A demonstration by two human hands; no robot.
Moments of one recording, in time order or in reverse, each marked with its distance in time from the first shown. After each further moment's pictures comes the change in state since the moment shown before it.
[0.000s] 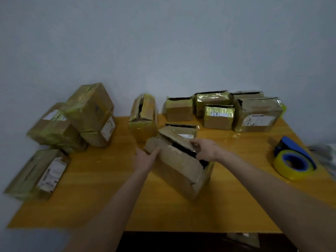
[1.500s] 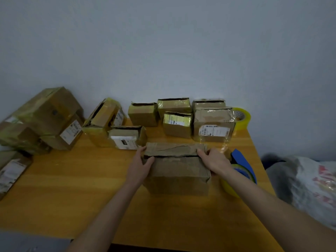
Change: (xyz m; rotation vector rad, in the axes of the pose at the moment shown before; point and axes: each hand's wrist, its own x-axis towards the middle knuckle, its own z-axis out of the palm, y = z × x) left_hand -0.055 0.058 0.187 0.183 0.076 0.330; right_hand -0.022 0.228 -0.073 0.211 0.182 0.245
